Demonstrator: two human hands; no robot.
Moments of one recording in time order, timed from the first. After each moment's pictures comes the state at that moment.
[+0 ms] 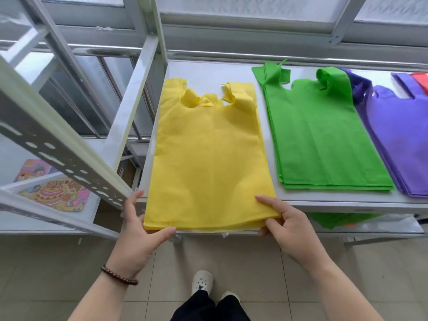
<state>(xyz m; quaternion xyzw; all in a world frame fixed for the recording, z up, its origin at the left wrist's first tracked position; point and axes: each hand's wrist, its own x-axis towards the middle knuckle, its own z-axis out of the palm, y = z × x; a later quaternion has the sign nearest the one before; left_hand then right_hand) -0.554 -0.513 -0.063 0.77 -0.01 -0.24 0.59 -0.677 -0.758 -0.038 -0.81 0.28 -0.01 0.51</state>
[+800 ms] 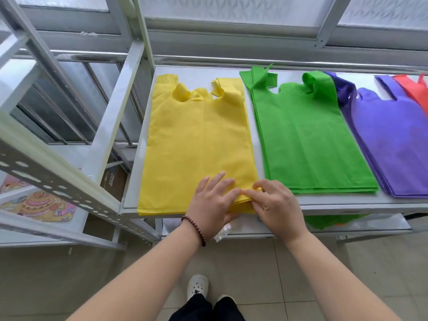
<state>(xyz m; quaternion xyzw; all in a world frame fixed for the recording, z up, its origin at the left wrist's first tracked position) -0.538 -0.651 -0.088 0.85 -0.52 0.02 0.12 -0.639 -0.800 -0.064 -0.98 0.08 -0.15 0.12</state>
